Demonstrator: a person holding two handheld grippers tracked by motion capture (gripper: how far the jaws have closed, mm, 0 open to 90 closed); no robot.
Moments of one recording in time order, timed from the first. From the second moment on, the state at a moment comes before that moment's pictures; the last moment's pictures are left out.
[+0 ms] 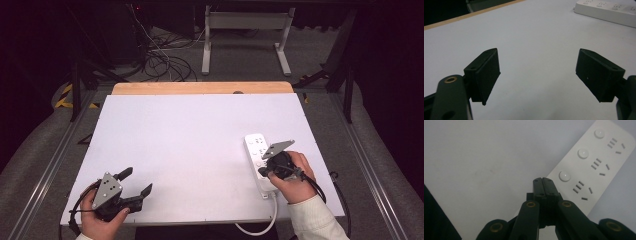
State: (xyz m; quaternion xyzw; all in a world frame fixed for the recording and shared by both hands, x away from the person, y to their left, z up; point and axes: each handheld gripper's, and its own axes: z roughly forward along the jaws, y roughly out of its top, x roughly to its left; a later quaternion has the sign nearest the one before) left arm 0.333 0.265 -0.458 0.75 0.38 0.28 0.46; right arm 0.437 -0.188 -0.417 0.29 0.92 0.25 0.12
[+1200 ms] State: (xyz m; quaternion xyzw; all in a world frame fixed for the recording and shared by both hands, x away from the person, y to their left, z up) left arm 0.332 0.265 -0.458 0.75 0.38 0.28 0.46; right arm 0.416 -0.189 -0.385 0.26 0.87 0.36 0.19
